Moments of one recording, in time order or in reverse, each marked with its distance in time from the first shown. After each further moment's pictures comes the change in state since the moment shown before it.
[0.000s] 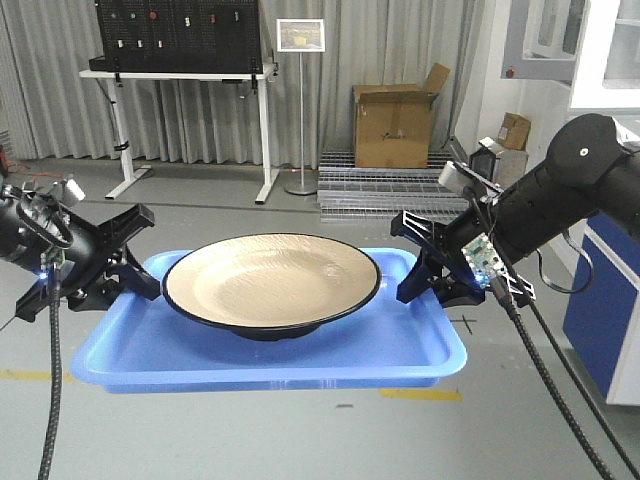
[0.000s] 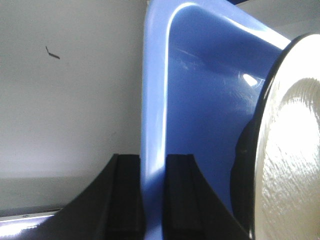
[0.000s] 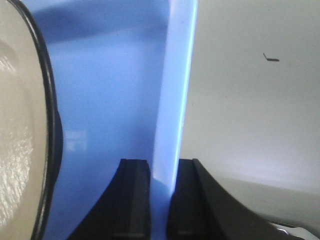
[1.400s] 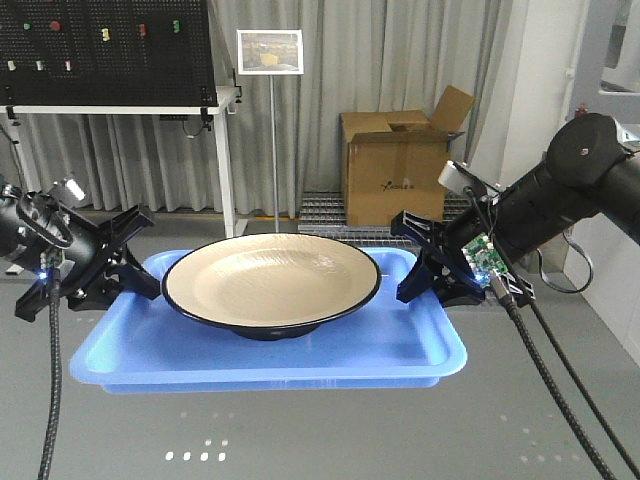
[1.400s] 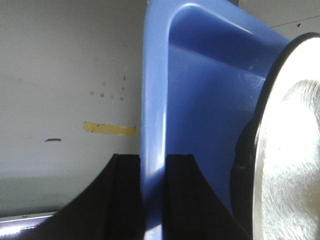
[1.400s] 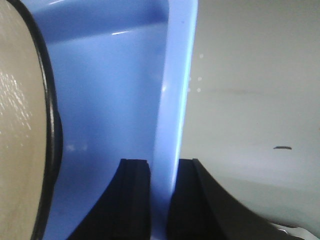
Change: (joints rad) left arm 0.000 0.000 0.000 0.000 -0.001 0.000; right arm 0.000 0.000 0.000 0.000 0.000 0.000
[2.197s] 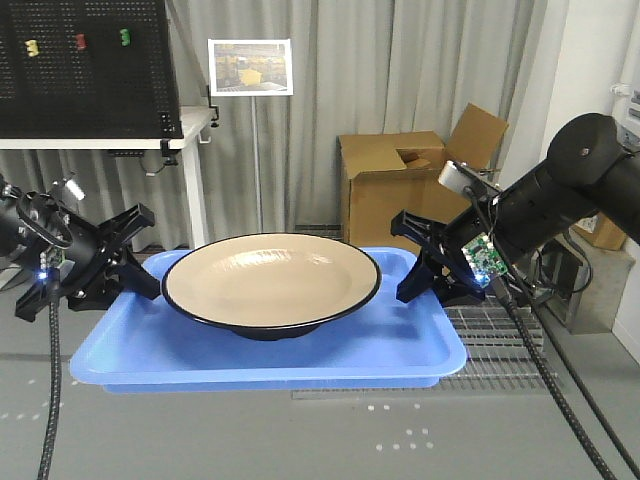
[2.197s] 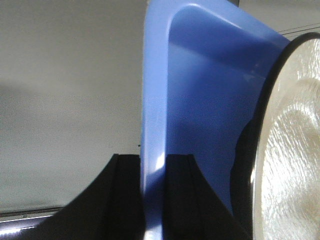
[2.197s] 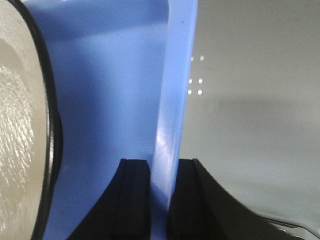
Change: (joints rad) left arm 0.000 0.000 0.000 0.000 0.000 0.000; right arm 0.000 0.000 0.000 0.000 0.000 0.000
